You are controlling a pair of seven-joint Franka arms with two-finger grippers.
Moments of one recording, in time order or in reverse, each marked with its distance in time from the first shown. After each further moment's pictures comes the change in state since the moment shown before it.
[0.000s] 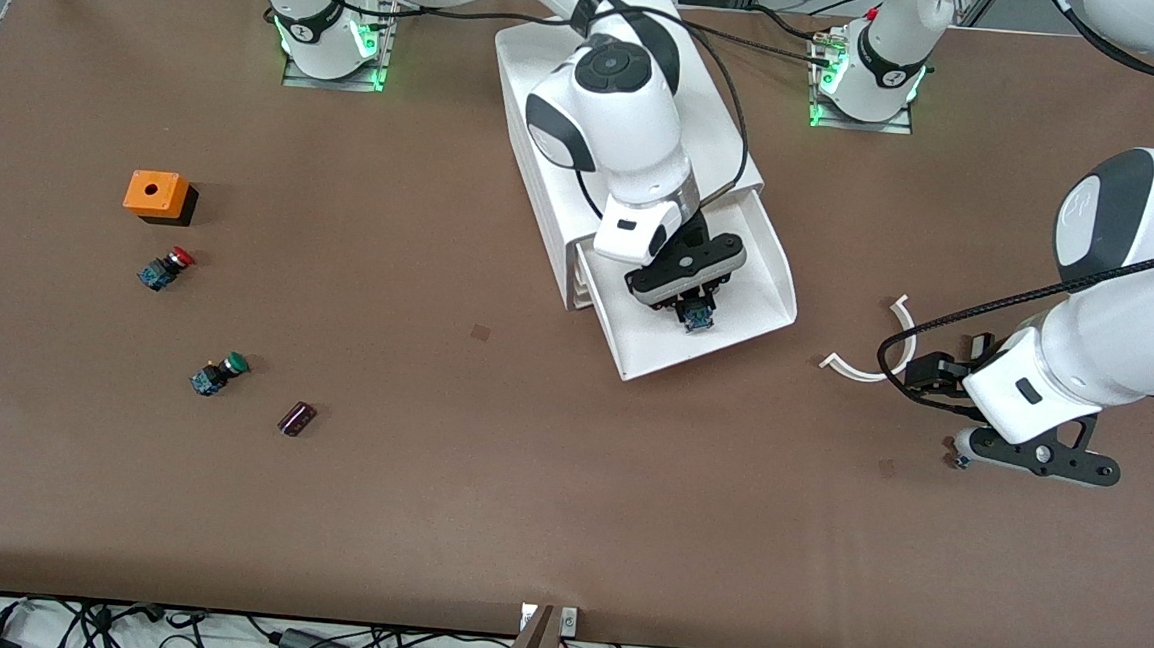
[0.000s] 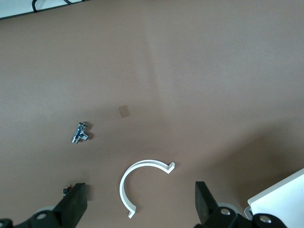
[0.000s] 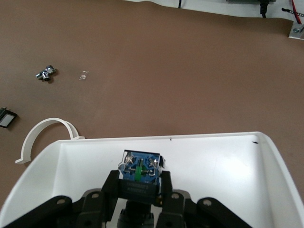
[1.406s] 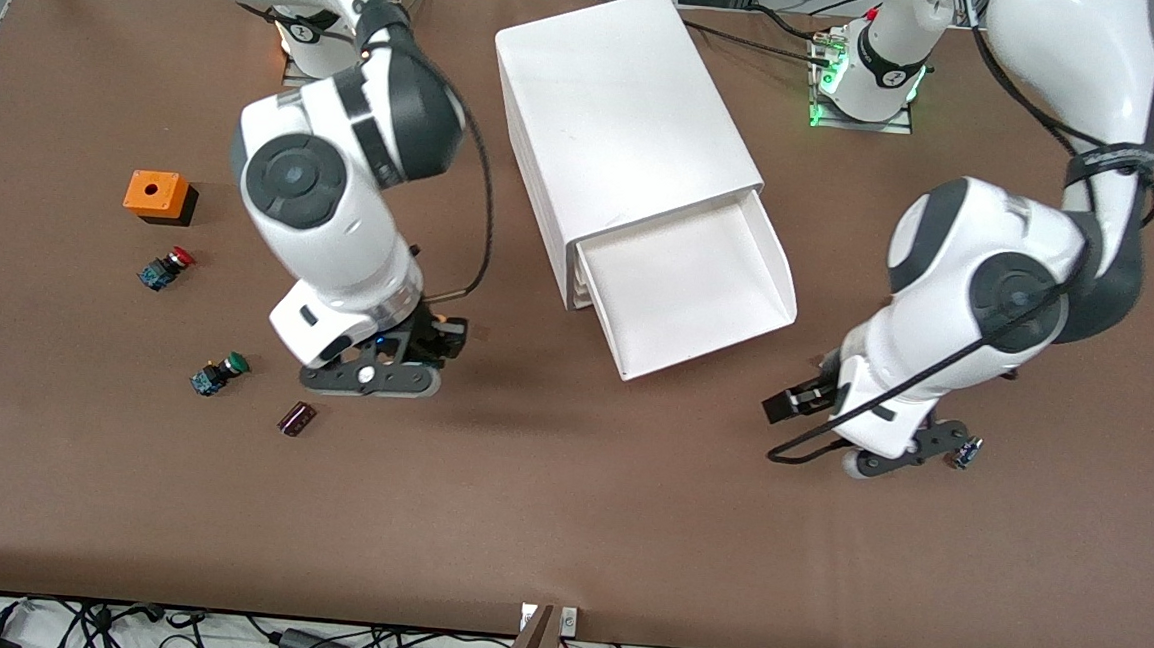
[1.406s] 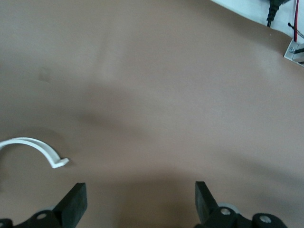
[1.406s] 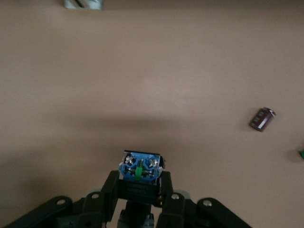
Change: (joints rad) left arm -0.155 0.054 -0.027 -0.125 -0.105 0.257 -0.737; right arm -0.381 -0.155 -0.051 -0.064 0.022 -0.529 -0.083
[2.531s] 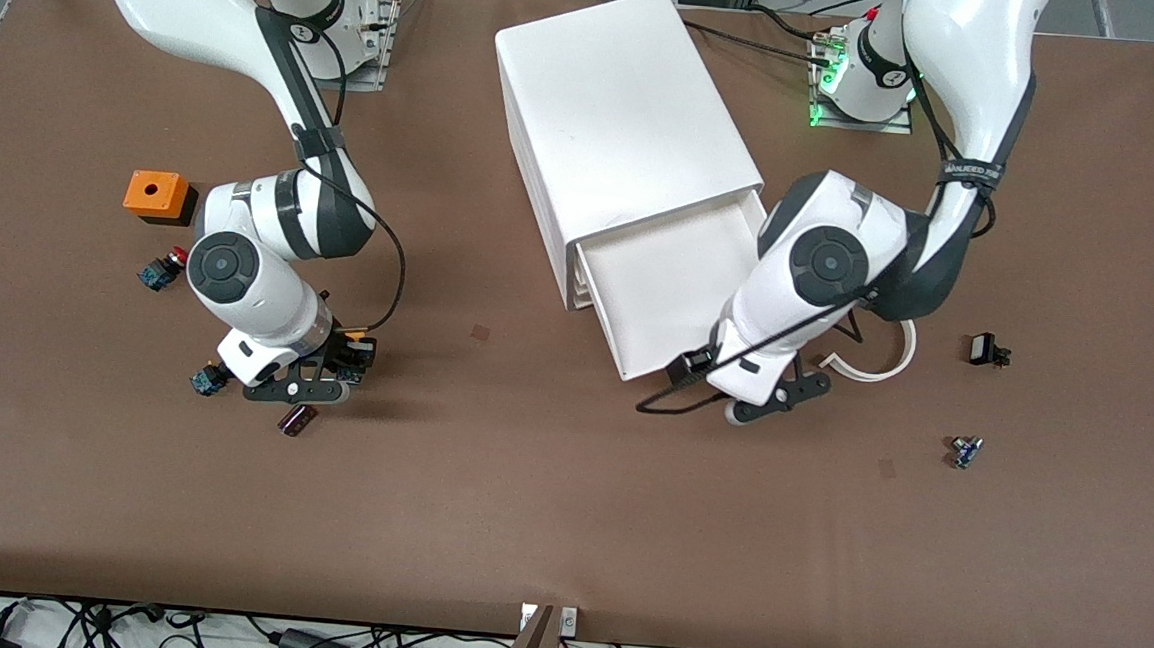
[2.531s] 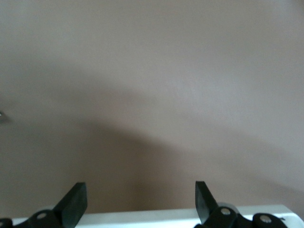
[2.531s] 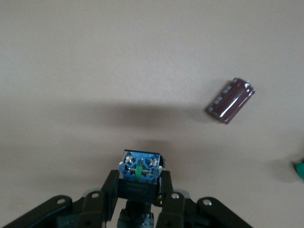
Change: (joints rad) left arm -0.103 -0.049 -0.059 -0.281 0.000 0.229 -0.181; right arm -0.158 -0.139 0.000 -0.759 0.006 0.604 -0.253
